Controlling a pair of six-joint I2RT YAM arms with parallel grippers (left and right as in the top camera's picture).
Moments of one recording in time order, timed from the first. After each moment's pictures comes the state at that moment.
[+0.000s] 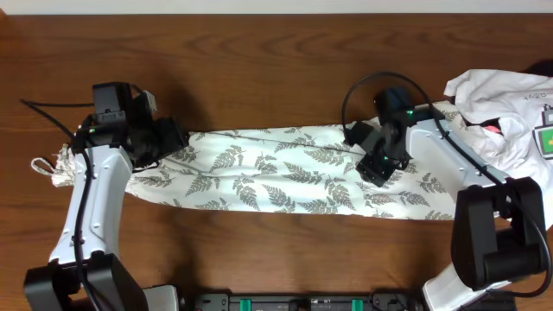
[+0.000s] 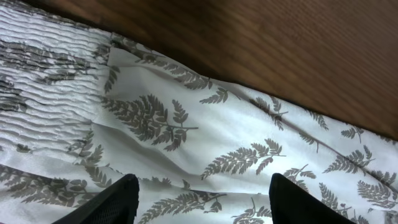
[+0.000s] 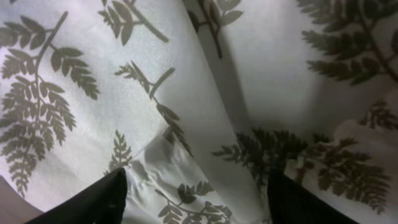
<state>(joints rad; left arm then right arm) 0.17 1.49 1.08 -0.76 0.29 -0.28 0.22 1.78 1.12 -0.84 -0.07 -0.67</state>
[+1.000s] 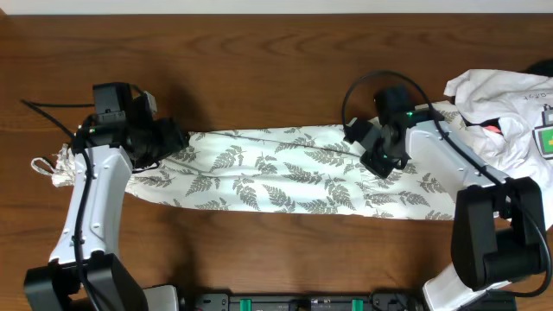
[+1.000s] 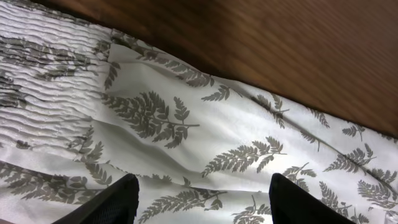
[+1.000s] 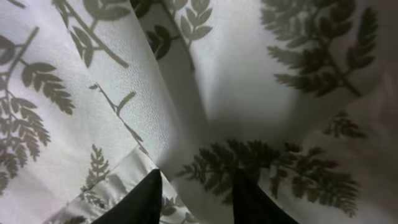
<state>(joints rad) 0.17 1.49 1.08 -0.77 0.29 -0.28 0.22 1.78 1.10 -0.77 -0.05 -0.66</state>
